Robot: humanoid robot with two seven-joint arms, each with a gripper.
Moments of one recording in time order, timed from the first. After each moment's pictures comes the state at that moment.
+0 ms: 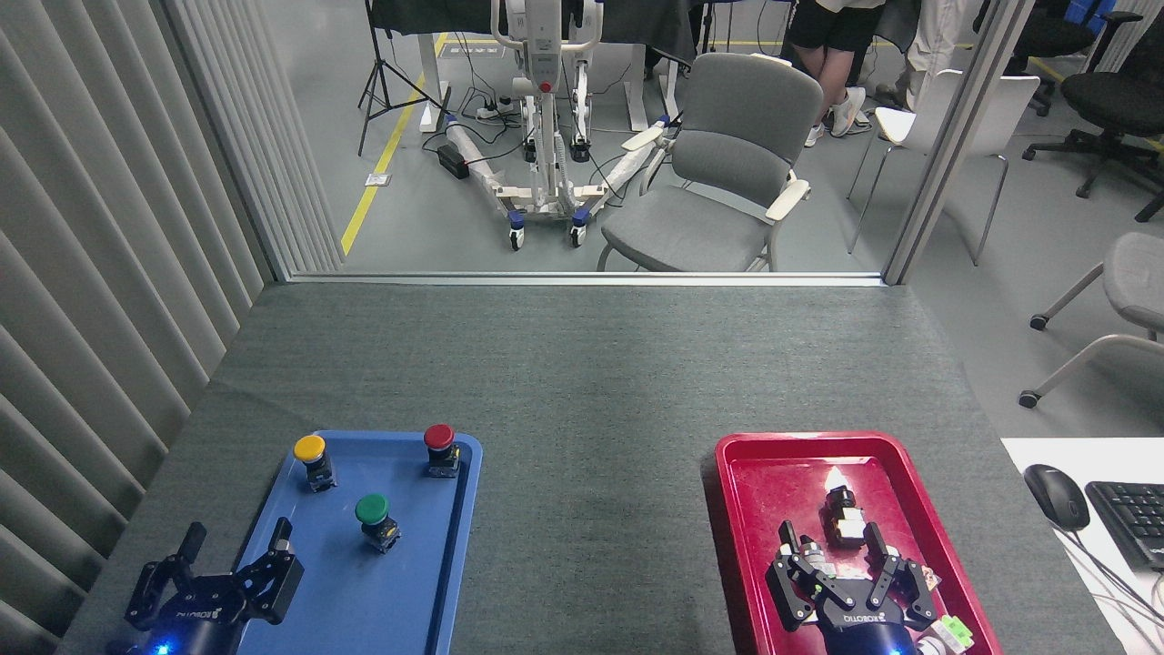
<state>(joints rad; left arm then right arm) 0.05 0.16 0.25 -1.41 -1.33 -0.26 0.17 0.12 0.05 -0.10 -1.55 1.45 -0.16 -0.11</state>
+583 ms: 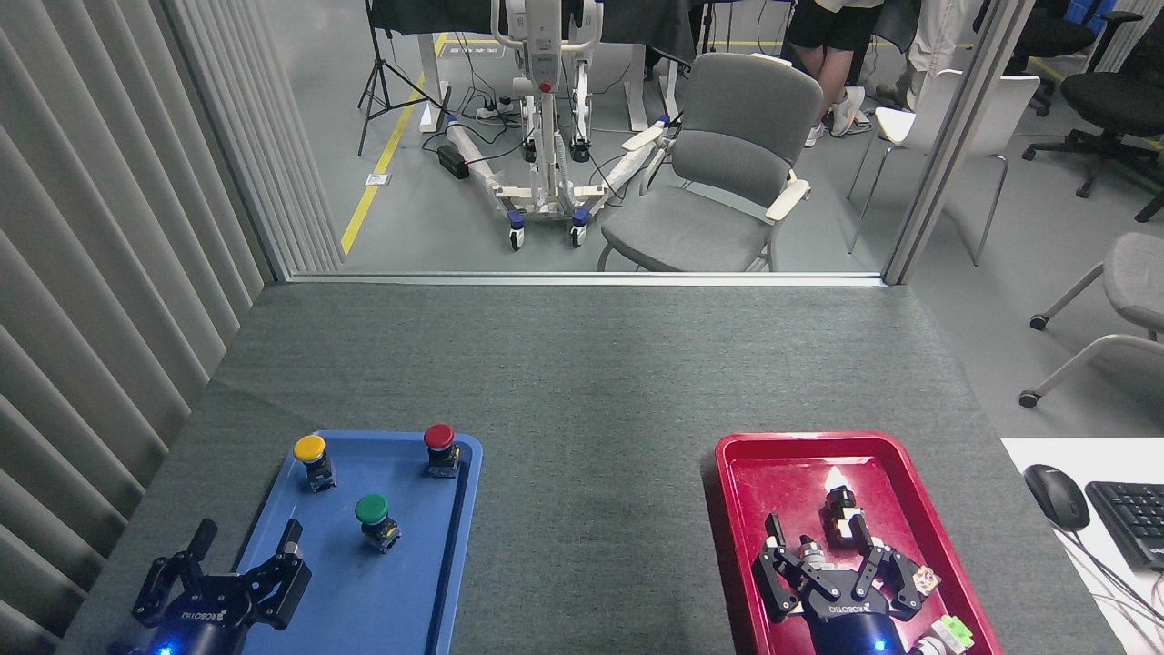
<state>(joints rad) 0.07 0.16 0.25 -1.45 -1.33 -0.32 0.17 0.10 0.07 -0.08 -1.55 1.46 -0.15 -0.10</state>
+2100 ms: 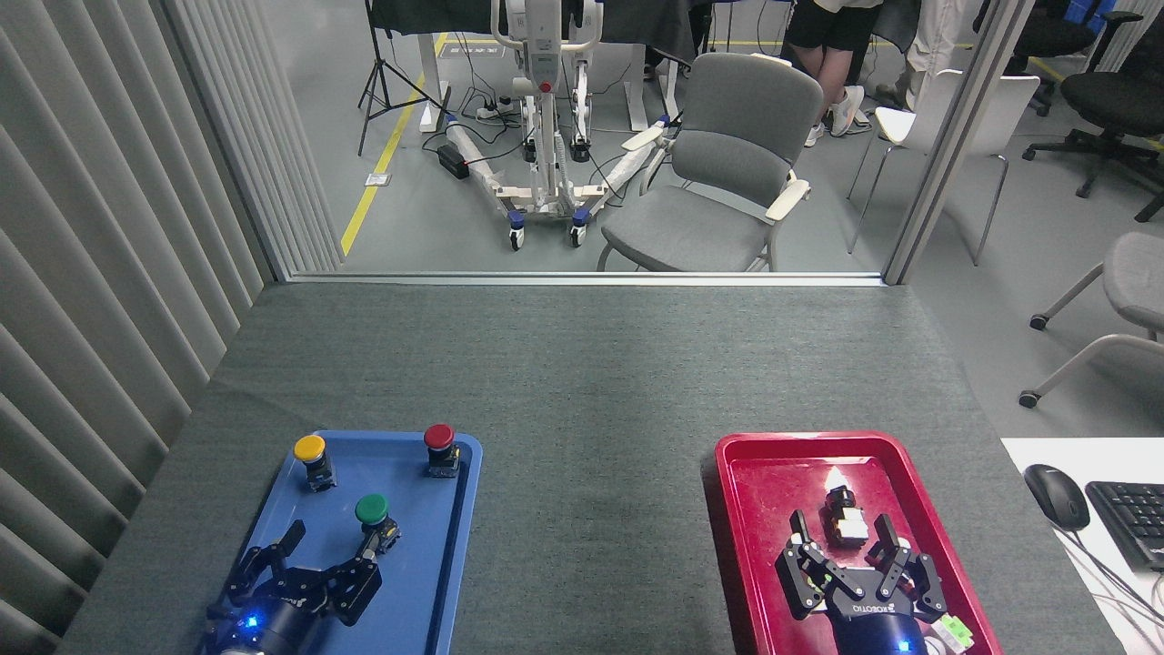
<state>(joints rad) -0.09 0.17 0.08 -1.18 -1.37 -0.34 0.14 0.10 0.06 -0.13 -1.54 1.45 -0.15 -0.11</state>
